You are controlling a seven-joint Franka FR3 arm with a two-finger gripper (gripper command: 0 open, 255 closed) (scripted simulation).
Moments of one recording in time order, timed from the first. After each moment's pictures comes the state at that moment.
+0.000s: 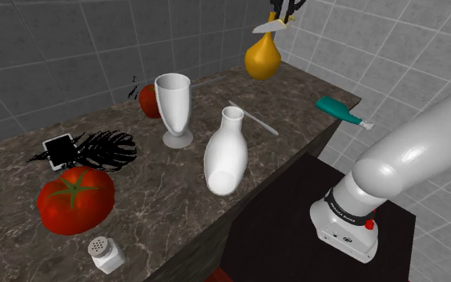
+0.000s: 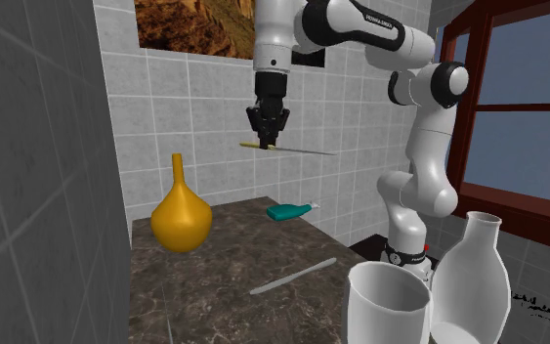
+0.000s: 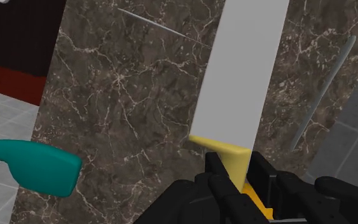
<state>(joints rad) -0.25 -0.23 -0.05 -1.72 -0.05 1.54 1.02</state>
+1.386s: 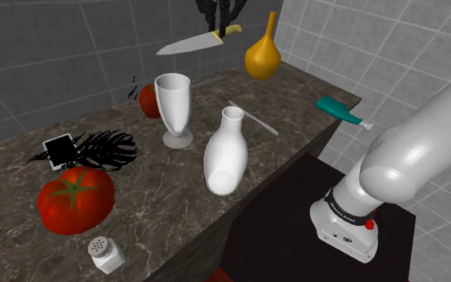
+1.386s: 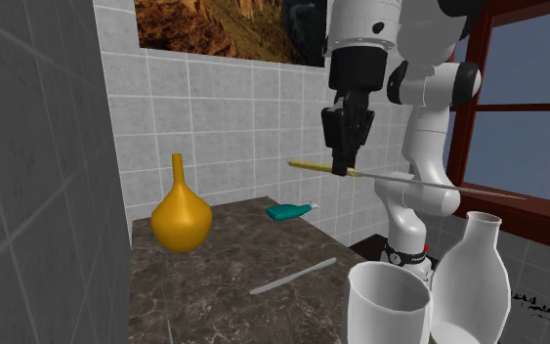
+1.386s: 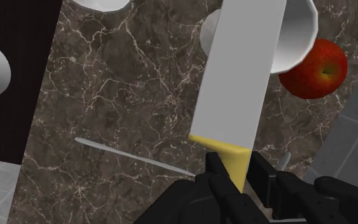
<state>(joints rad) -0.06 -0.14 0.28 -1.63 -0.02 1.52 1.53</state>
